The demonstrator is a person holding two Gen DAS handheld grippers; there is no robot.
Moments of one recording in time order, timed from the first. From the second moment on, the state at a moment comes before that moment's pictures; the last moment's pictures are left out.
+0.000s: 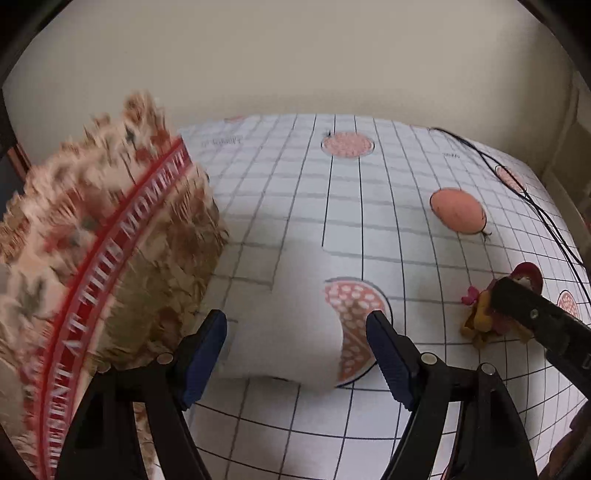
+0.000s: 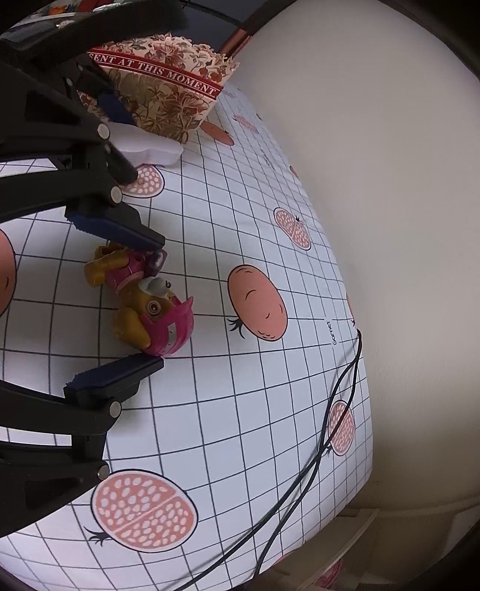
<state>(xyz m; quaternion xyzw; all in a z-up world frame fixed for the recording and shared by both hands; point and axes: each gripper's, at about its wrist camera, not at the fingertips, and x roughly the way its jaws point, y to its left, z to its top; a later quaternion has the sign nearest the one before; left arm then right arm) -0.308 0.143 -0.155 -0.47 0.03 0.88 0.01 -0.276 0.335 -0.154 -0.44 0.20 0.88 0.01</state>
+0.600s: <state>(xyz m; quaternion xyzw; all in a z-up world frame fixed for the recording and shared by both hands) -0.300 0.142 -0.154 -0.48 -0.01 0.88 0.01 -0.270 0.333 -0.154 -0.42 0.21 0.88 0.02</state>
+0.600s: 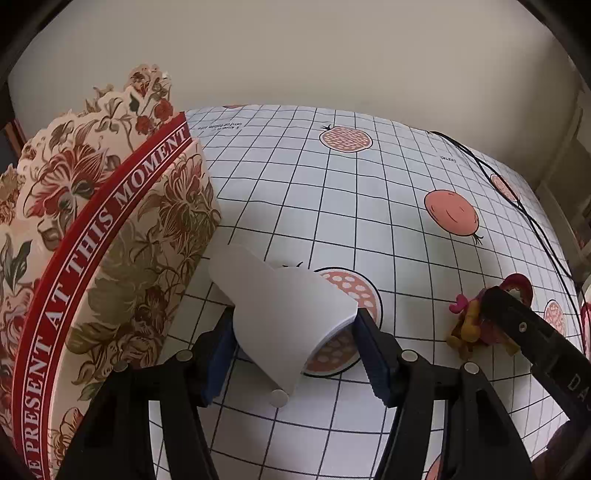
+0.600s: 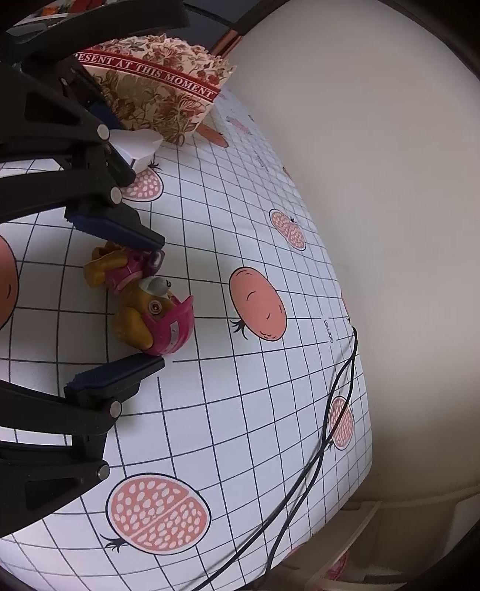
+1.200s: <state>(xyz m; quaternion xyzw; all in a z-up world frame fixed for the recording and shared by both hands) -0.292 0.122 -0.150 -0.48 -0.08 0.87 0.02 -0.233 0.363 -0.150 -0.38 0.33 0.86 0.06</state>
